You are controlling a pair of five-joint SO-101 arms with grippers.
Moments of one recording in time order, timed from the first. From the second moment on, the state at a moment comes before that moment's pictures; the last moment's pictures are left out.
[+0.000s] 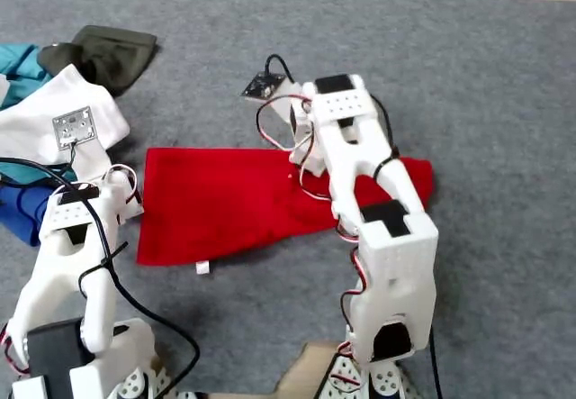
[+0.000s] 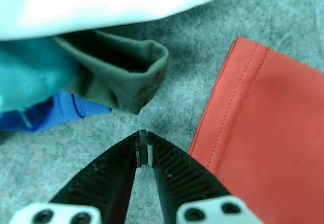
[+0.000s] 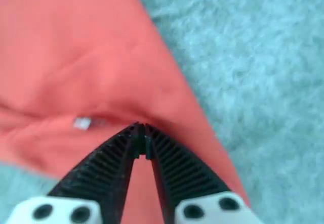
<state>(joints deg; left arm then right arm) -17.4 -18.4 56.0 32.0 -1.1 -15.8 30.3 -13.1 80.7 36.3</state>
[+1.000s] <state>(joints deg) -17.4 -18.4 56.0 32.0 -1.1 1.3 -14.8 43.1 69.2 56.8</state>
